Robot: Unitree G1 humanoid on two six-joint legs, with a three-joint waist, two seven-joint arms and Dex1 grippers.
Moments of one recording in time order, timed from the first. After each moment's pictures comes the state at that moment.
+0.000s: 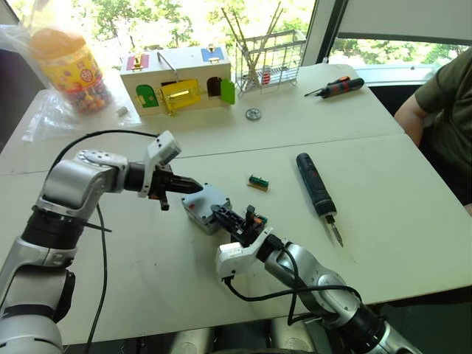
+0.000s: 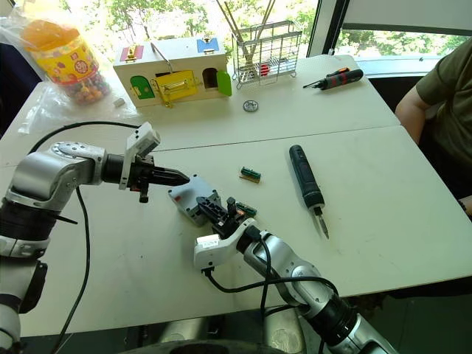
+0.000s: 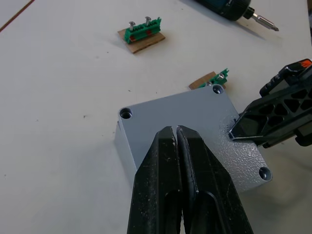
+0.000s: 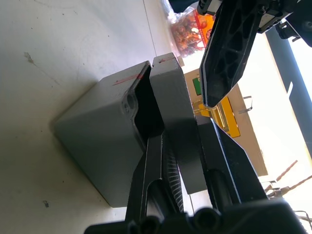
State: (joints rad) left arm -0.70 0.81 -0.21 0.01 -0.49 0.92 -1.18; right arm -0.18 -0.36 0.64 -0.27 -1.17 -0.10 0.20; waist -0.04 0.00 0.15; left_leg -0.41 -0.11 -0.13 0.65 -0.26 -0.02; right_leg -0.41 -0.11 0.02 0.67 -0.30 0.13
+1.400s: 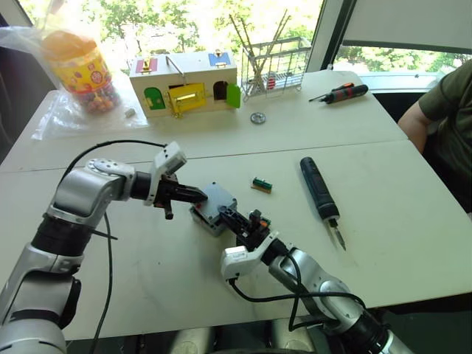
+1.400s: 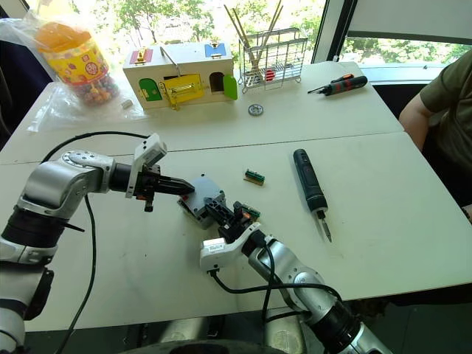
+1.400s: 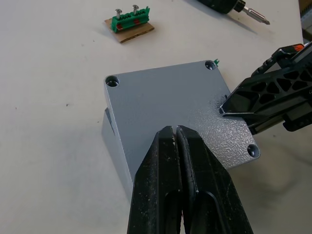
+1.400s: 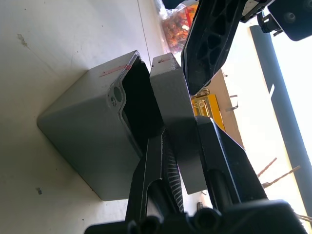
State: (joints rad) left arm -0.65 0.77 -0.20 0.00 -0.47 0.91 -1.19; right arm -0.13 -0.37 0.60 -0.26 -1.24 -0.14 0.10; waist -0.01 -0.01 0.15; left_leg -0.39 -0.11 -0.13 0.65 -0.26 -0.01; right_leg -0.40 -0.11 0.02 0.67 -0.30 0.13
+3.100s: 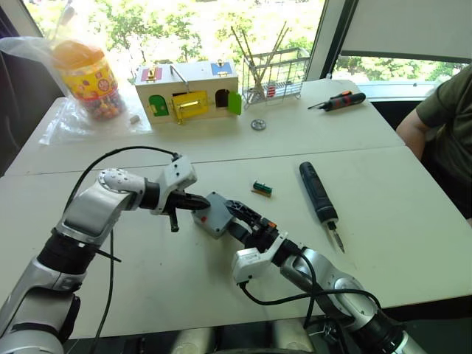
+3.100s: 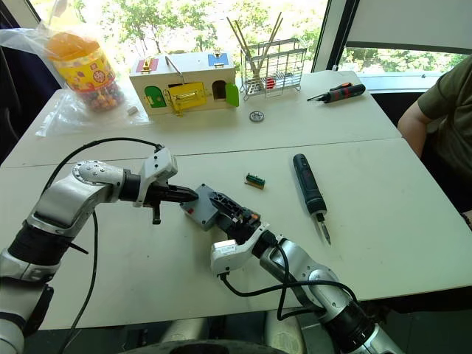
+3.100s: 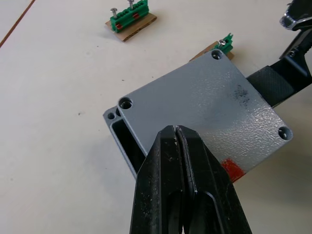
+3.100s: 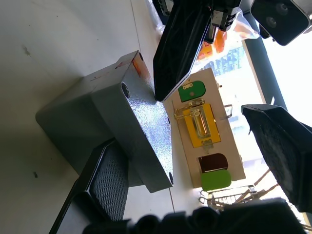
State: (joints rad) left arm -0.55 0.76 -0.26 -0.10 -0.31 0.72 -1.09; right arm -0.11 -0.44 0.53 -0.29 -1.13 -0.23 0.14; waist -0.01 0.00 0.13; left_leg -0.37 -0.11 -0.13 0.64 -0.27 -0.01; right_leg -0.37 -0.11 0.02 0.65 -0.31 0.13
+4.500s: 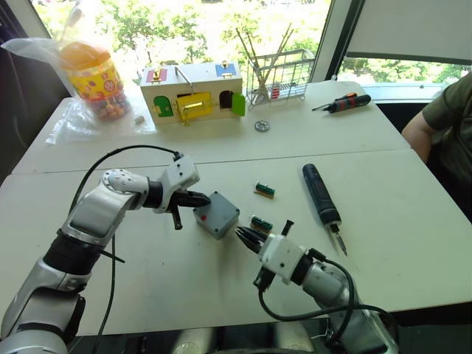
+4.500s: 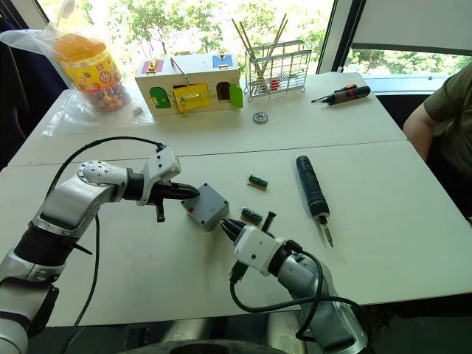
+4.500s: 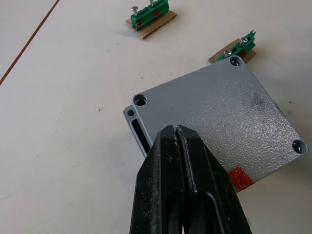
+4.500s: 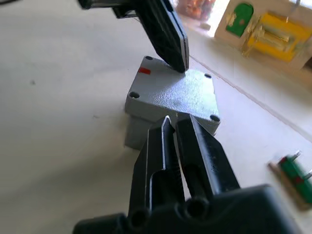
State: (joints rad) left arm -0.54 0.73 -0.26 -0.10 -0.26 0.71 -1.06; right arm 0.16 -0.25 0.34 -0.56 -0.26 0.20 0.61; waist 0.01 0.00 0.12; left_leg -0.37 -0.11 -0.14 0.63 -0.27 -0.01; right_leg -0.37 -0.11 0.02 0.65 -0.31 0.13
